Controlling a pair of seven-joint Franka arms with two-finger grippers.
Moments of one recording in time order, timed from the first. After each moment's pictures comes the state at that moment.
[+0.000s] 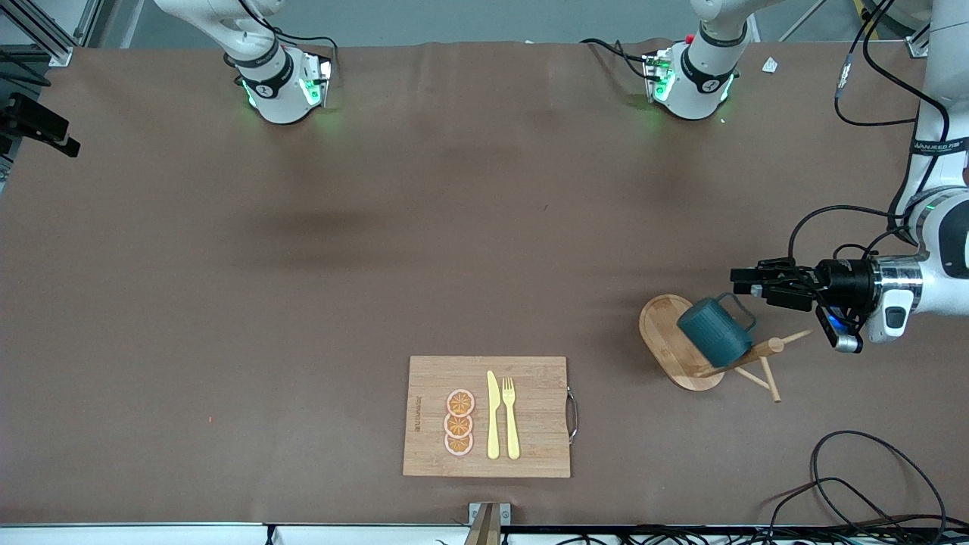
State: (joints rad) left arm 0.37 0.50 -0.18 -1.67 -1.06 1.49 -0.16; right arm -0.01 -0.12 -0.10 -1.58 -0.01 1.40 -0.03
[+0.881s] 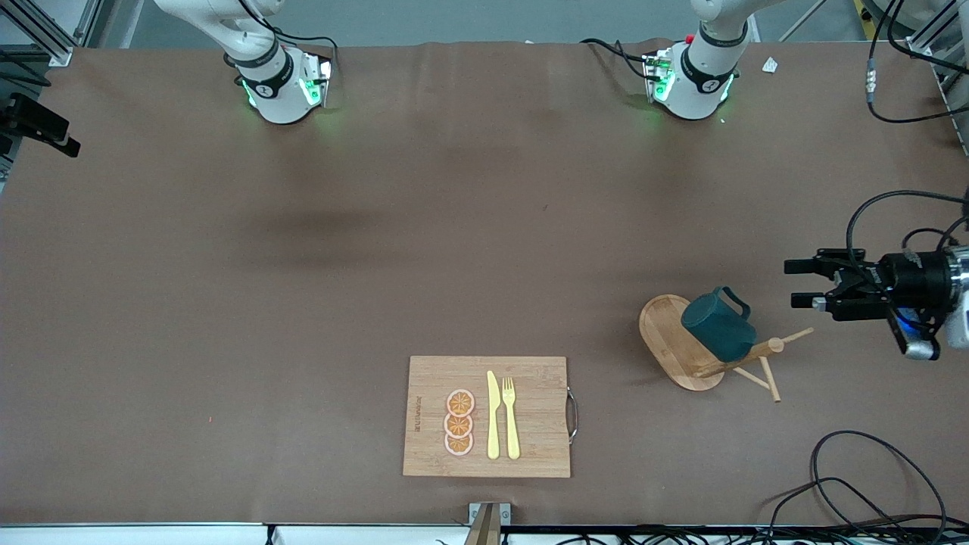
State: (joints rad) left arm 0.38 0.46 -0.18 -1.42 -0.91 1.43 -0.48; right arm -0.01 -0.12 -0.10 -1.58 -0.01 1.40 -0.03
